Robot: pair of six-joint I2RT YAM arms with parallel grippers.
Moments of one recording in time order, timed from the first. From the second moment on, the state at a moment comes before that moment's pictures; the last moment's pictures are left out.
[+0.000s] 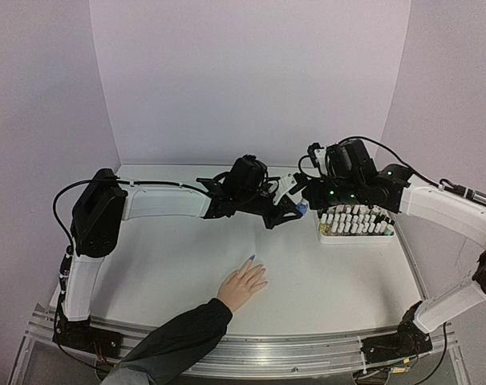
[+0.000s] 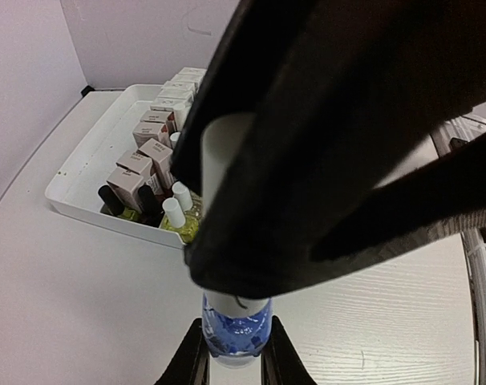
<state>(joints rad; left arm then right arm) -0.97 2.16 1.71 0.01 0.39 0.22 0.72 1.40 1.20 -0.50 0.18 0.28</state>
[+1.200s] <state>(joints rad) -0.99 2.16 1.70 0.09 0.58 0.28 0.73 1.12 1.25 -0.80 -0.16 -0.13</state>
